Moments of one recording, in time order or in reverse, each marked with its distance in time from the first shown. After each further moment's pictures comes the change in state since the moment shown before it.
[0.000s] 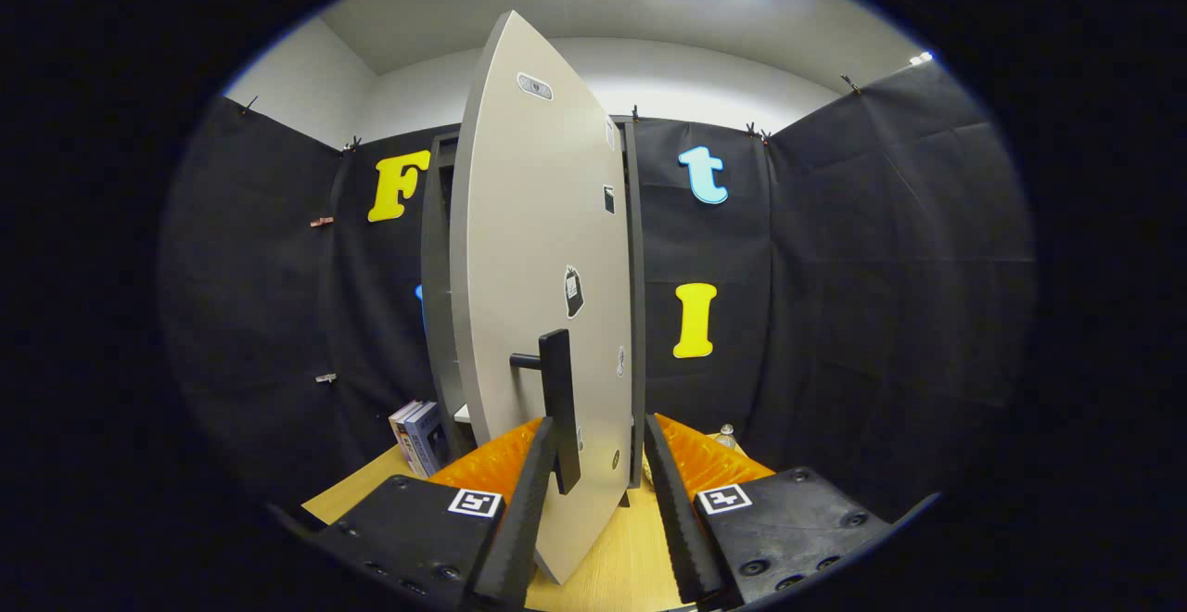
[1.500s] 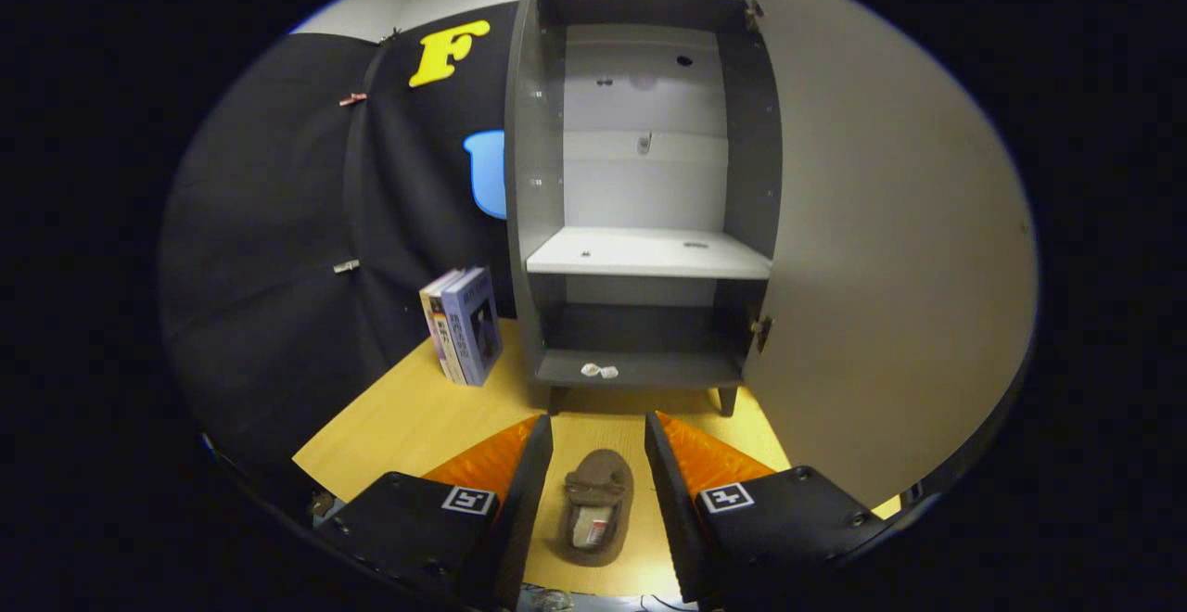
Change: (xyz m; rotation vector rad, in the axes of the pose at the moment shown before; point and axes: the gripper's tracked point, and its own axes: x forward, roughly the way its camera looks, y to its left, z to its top) arm 0.074 0.148 -0.277 -0.041 0.436 0.075
